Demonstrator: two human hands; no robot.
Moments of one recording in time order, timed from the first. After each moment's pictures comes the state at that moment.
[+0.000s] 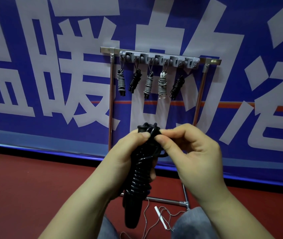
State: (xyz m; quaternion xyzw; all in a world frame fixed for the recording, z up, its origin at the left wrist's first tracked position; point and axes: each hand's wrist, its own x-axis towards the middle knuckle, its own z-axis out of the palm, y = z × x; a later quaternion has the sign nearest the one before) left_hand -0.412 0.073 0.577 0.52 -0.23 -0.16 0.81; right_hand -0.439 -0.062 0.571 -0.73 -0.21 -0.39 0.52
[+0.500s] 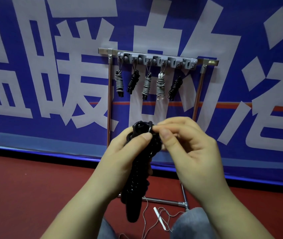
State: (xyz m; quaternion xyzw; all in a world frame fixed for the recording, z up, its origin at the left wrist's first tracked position) left_hand -0.418 0.076 0.570 0.61 -0.25 -0.03 0.76; right_hand -0.445 -0.060 0.582 -0.74 -0.24 -0.35 0.53
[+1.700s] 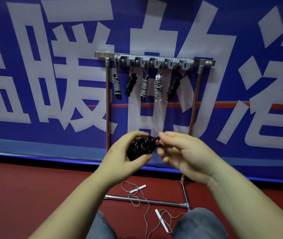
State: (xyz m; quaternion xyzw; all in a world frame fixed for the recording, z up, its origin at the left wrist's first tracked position) left_hand -0.353 0.082 0.525 0.80 -0.32 0.15 0.49; right_hand -0.411 -0.081 0.585 -0.65 -0.05 0.03 0.76
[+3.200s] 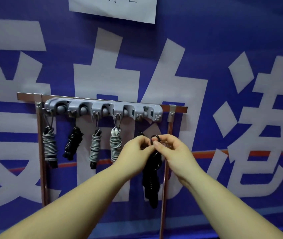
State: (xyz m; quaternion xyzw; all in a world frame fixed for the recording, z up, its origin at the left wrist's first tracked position) left_hand -0.082 -0.139 0.673 0.76 -0.30 0.05 0.58; right_hand -0.145 -0.253 0.683 -0.74 0.00 -0.24 0.63
